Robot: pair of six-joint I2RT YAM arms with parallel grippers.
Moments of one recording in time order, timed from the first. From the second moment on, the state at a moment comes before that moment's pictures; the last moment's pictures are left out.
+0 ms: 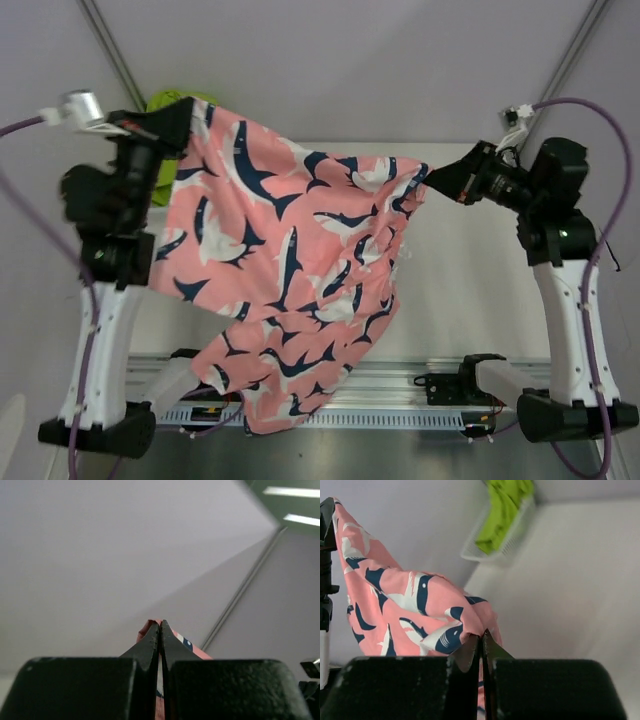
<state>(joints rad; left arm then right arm) -0.11 0.94 1.48 -0.02 0.14 -0.62 0.06 1.06 1.54 -0.53 -0.84 0.56</state>
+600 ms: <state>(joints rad) -0.12 0.96 0.92 0.15 0.13 -0.66 0.07 0.99 1.15 -0.55 -0.70 0.50</state>
